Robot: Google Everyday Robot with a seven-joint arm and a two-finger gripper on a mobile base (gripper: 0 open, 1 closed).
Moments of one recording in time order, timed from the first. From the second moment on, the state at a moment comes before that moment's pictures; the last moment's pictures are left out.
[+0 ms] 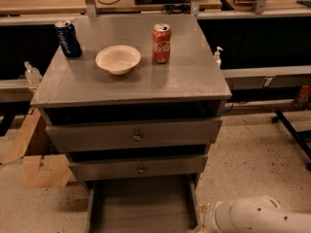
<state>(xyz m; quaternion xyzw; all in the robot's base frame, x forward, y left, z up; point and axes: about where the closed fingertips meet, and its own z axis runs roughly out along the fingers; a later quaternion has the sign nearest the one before) 0.368 -0.154 0.450 -0.53 0.82 0.11 0.20</state>
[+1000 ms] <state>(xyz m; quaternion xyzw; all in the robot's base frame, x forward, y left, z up) 0.333 -0.119 0.336 -0.51 0.82 0.18 0.19</state>
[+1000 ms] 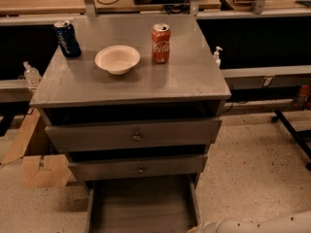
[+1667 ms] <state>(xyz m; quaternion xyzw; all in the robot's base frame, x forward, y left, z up) 0.309 -0.100 0.273 -0.48 0.82 0.23 0.20</state>
